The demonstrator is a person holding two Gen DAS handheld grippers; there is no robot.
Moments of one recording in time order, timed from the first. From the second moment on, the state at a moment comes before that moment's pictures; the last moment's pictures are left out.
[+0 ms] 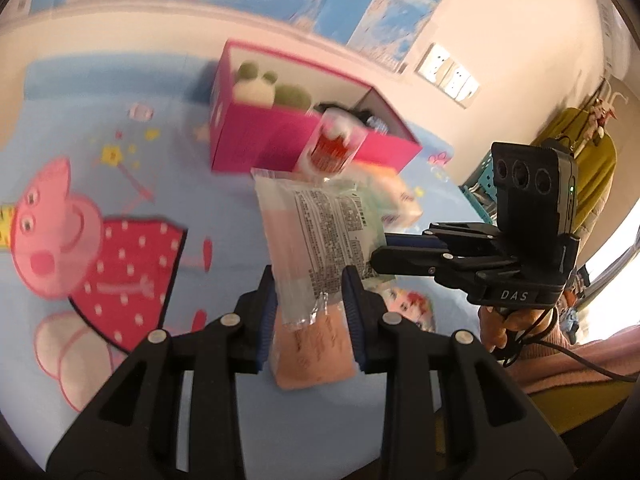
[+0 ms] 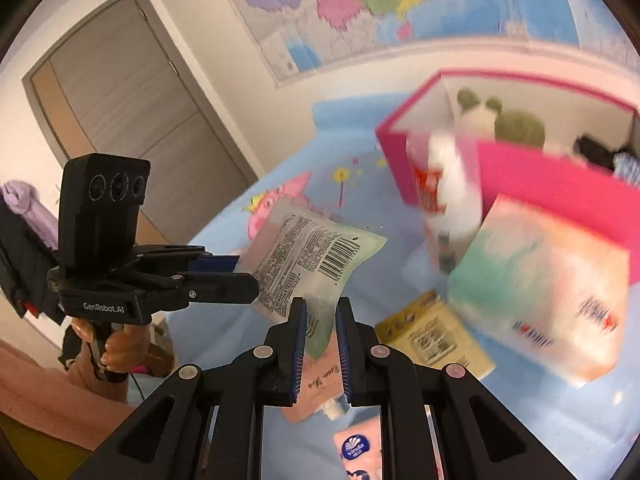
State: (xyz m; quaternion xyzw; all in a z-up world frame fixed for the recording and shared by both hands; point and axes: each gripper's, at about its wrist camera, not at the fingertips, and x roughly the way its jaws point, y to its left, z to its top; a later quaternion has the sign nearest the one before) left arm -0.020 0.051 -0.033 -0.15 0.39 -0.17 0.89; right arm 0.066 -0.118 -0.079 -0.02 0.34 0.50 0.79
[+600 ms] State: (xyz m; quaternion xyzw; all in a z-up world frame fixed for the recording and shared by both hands) left arm 0.053 0.038 0.045 -0.09 0.34 -0.17 0.92; right arm 0.106 -0.135 0.007 -0.01 0.24 0.49 0.84
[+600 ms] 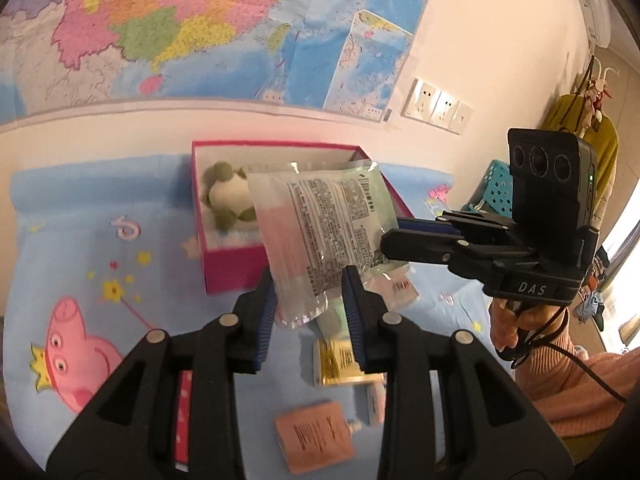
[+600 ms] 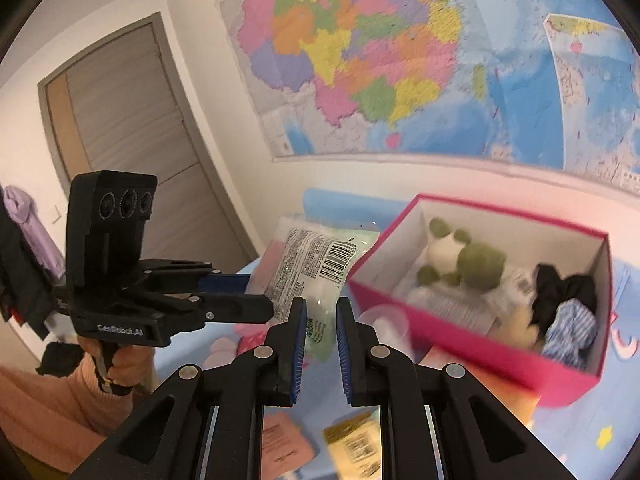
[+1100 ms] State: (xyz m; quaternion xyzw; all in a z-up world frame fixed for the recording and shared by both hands) left arm 0.144 0.039 0.019 -0.09 0.41 -0.13 0.90; right arm 0.195 -0.120 -0.009 0.00 0.30 0.45 0.84
